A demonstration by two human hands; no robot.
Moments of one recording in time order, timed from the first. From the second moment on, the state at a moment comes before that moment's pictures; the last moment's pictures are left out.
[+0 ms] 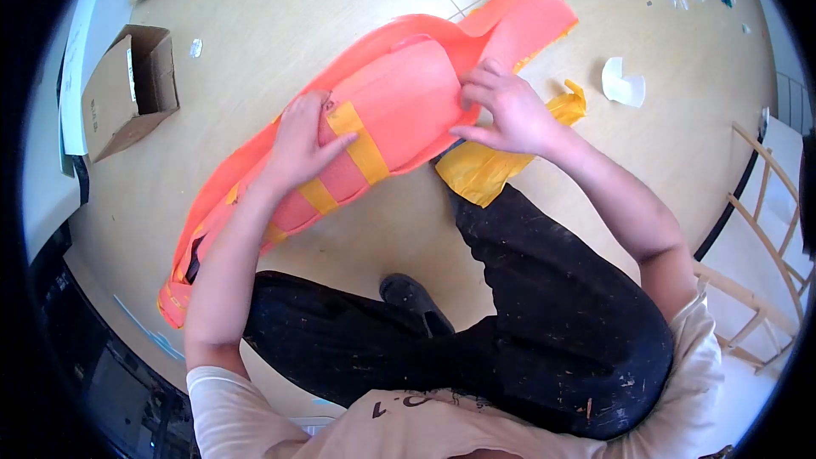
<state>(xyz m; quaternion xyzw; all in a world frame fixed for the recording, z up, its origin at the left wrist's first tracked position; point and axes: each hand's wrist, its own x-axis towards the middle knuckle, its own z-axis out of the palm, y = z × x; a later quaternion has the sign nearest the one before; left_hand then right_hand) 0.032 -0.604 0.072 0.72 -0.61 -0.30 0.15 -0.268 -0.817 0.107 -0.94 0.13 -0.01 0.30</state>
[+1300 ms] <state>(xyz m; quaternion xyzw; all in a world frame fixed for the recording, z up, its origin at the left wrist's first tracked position) -0.007 -0.618 0.066 0.79 -0.57 -0.15 0.15 -0.132 -0.801 0.030 -0.94 0.07 0.09 0.32</state>
